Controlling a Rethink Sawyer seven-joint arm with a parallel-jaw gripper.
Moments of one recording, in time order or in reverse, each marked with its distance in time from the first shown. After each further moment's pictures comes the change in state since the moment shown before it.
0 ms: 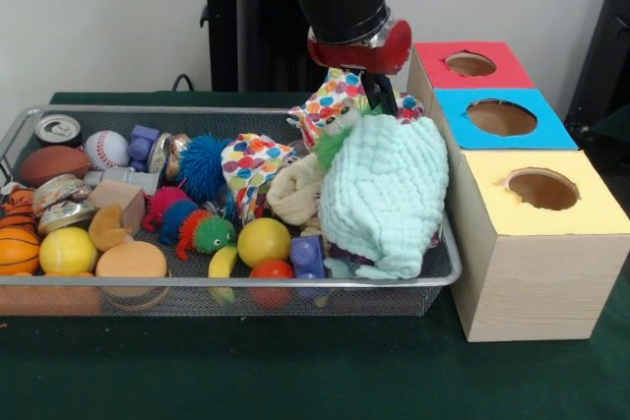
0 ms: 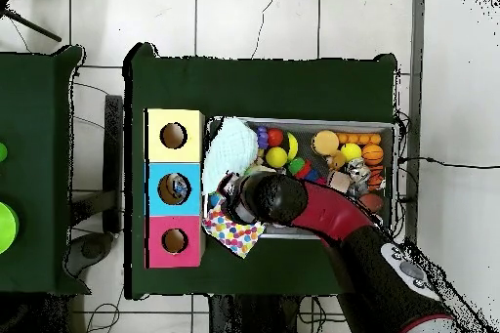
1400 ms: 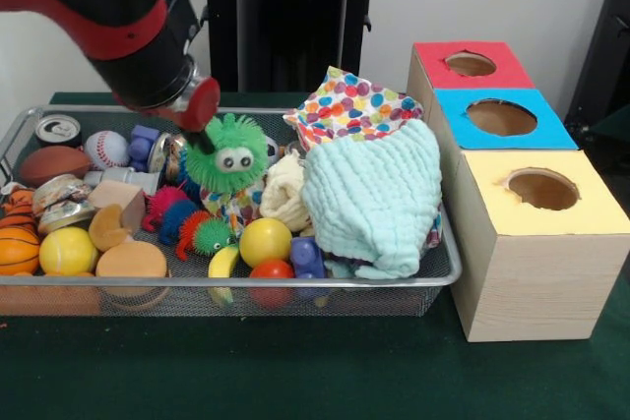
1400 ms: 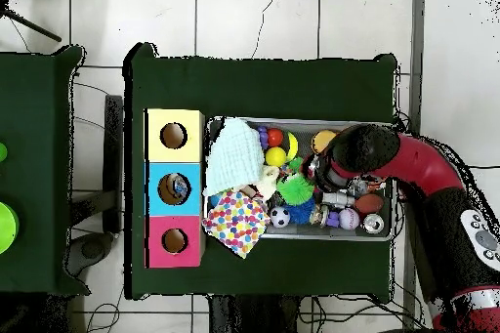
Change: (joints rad) arm -0.173 0.248 0.029 -0.590 -0.380 0.606 -0.104
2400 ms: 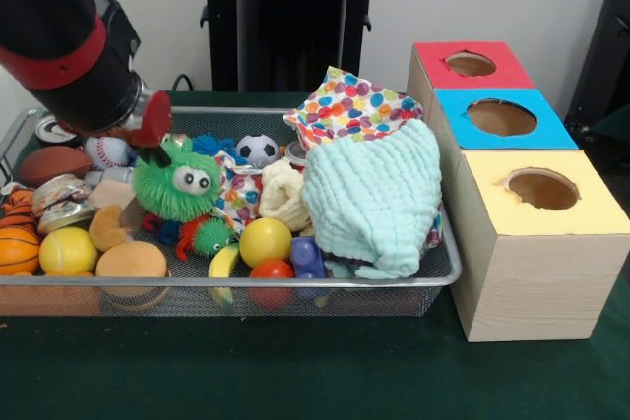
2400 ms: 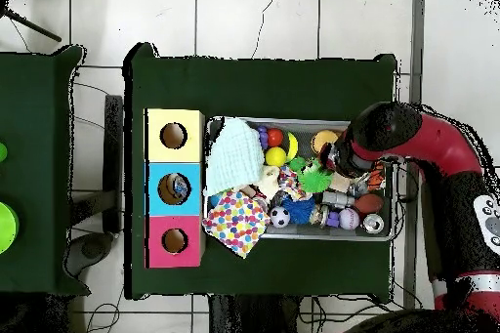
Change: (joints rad) arm -0.009 0.041 0.034 -0.177 -0.054 0.231 -0.189
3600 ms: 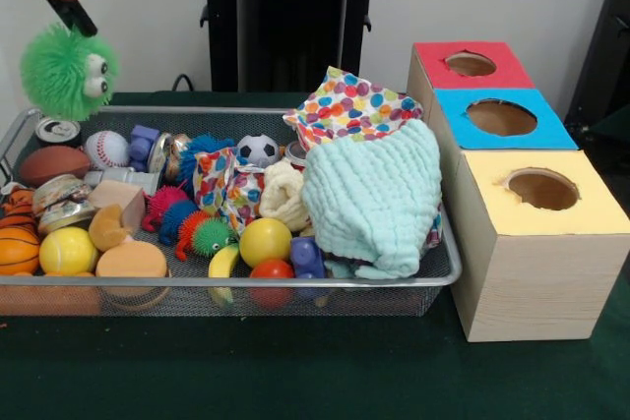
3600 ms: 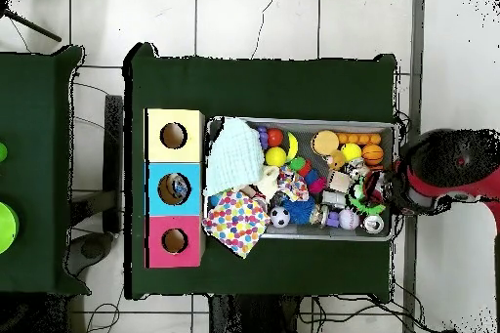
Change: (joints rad) arm -0.139 -0.275 0.000 0.218 0.032 0.053 0.000
